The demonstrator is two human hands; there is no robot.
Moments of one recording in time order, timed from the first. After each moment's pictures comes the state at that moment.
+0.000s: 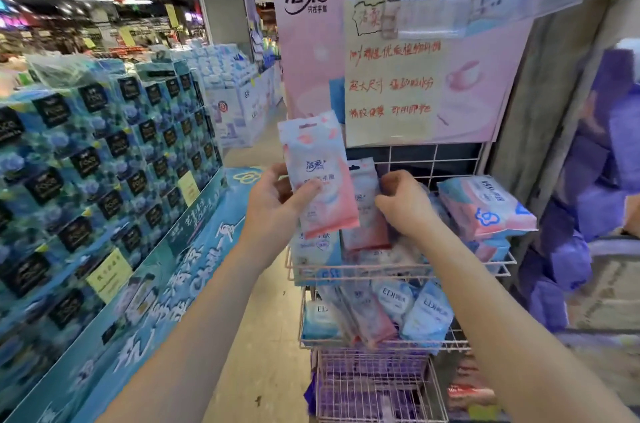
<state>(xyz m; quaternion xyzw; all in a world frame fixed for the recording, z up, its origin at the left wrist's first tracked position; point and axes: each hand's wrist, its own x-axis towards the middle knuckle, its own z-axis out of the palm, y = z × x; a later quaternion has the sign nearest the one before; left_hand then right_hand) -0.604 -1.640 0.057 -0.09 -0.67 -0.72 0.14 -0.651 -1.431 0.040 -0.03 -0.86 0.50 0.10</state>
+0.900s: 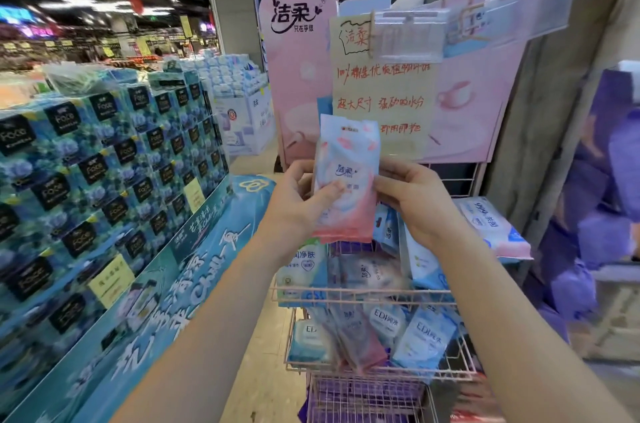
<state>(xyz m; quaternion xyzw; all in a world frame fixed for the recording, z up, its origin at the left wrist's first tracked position) -0.630 -1.594 0.072 -0.14 -0.68 -0.71 0.11 -0.658 -1.400 0.077 0.14 -0.63 0.77 0.05</state>
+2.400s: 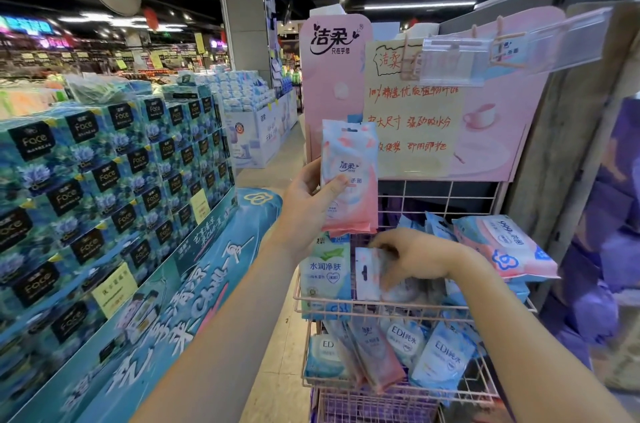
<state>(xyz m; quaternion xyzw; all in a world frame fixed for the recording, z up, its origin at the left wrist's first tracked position) -0.659 -1.619 0.075 -0.15 -0.61 -0.77 0.12 -0.661 -1.408 0.051 0.20 -0.94 0.23 -0.13</state>
